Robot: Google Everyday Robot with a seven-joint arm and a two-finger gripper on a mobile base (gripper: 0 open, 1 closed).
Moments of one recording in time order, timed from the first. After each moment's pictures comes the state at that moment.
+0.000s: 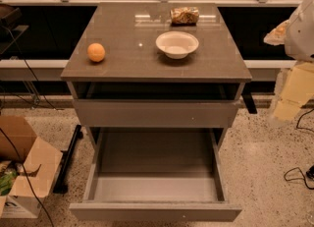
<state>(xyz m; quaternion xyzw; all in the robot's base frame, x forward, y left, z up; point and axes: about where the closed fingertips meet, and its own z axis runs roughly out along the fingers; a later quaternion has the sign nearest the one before) 0.438 -0.217 0.976 -0.60 0.78 -0.03 0.16</state>
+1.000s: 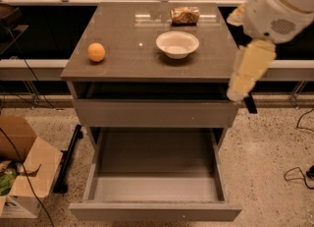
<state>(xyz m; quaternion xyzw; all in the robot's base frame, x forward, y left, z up) 0.490 -0.162 0.988 -0.63 0.74 -0.02 0.21</state>
